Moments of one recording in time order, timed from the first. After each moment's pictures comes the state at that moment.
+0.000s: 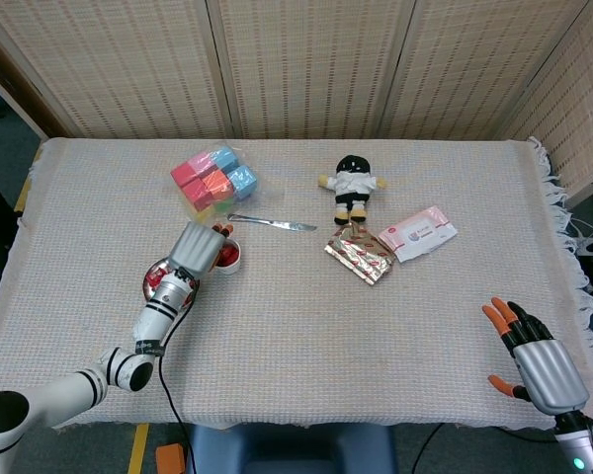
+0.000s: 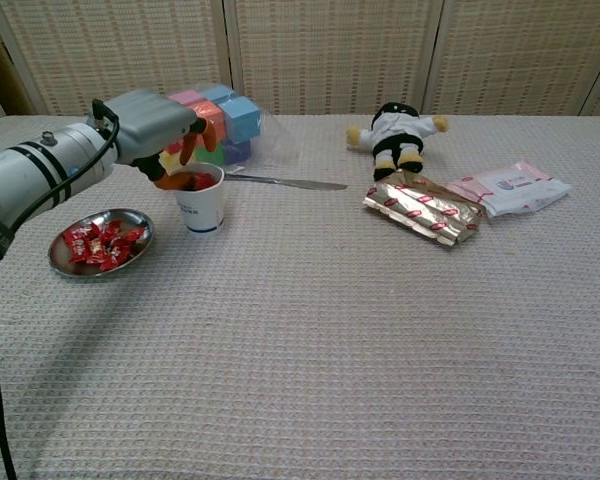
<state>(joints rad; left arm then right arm) -0.88 -1.71 -0.25 -1.03 1.21 0.93 0.52 0.07 -1.07 -0.05 -1.65 -1.66 1.44 -0.07</state>
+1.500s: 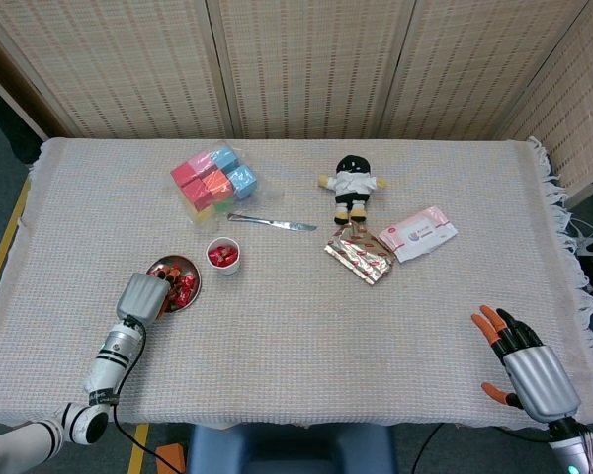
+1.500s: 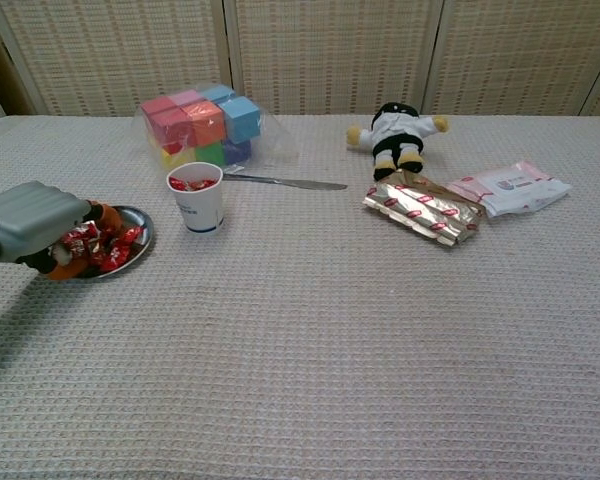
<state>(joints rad) -0.61 -1.68 -0.07 -1.03 1.24 1.04 0.46 0.07 -1.08 -0.08 -1.65 -1.71 1.45 -0.10</state>
